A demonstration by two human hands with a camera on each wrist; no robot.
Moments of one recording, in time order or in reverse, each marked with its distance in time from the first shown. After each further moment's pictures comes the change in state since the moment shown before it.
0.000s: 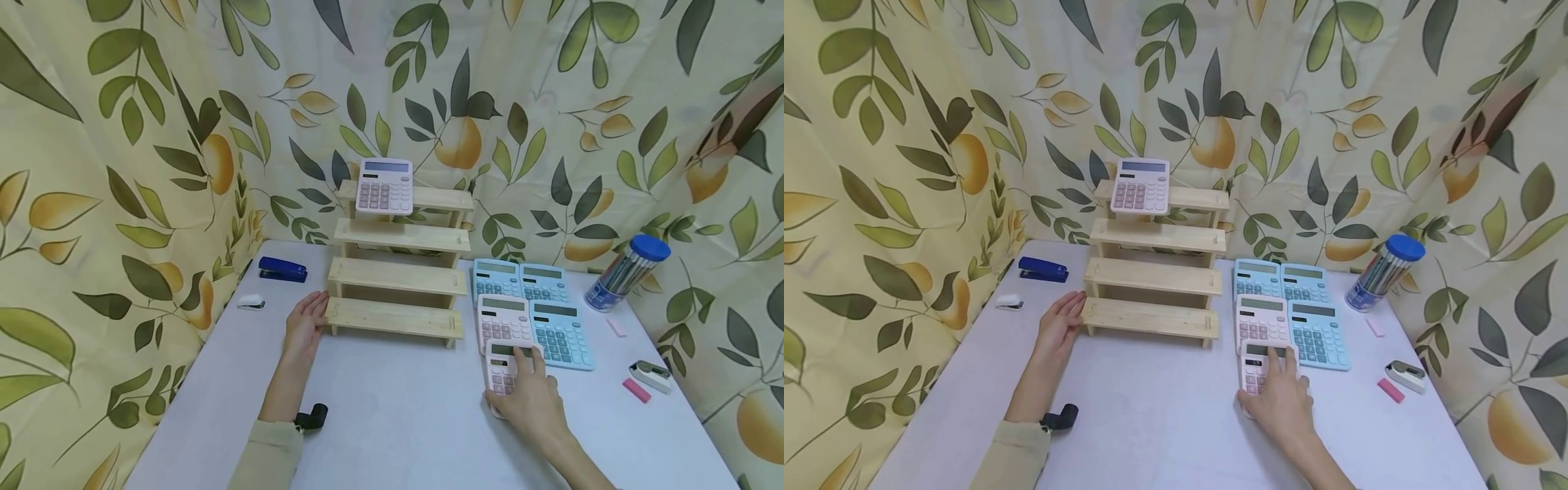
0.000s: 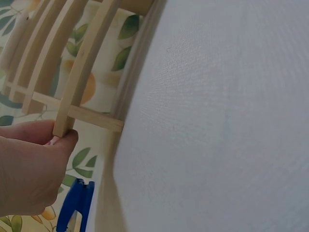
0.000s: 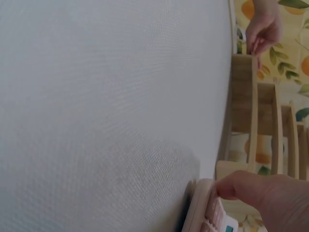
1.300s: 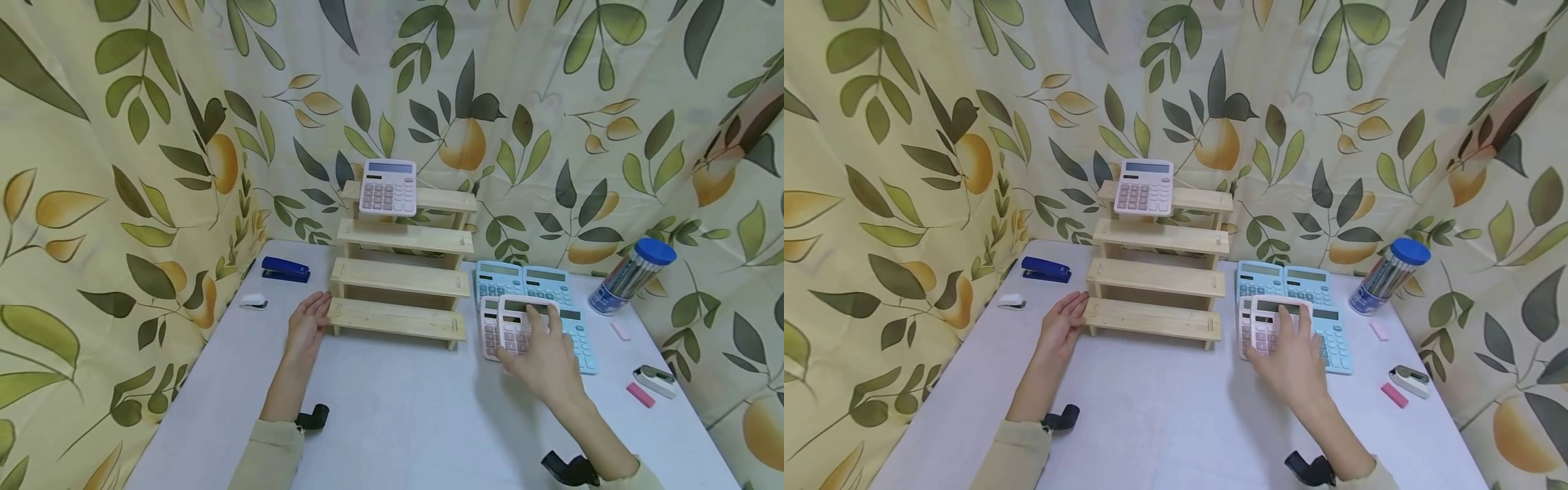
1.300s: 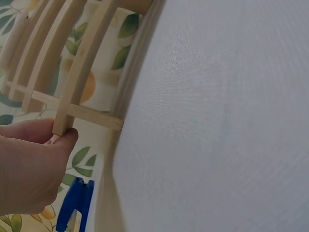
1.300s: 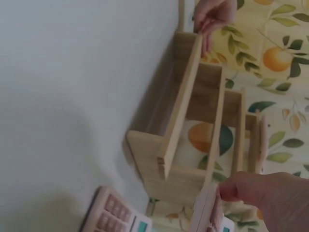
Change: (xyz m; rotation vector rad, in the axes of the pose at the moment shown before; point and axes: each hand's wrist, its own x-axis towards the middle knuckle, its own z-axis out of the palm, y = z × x) left_hand 0.002 0.001 -0.002 0.005 -0.002 -0.017; right_hand 0.030 -0.033 -0.070 0.042 0.124 -0.123
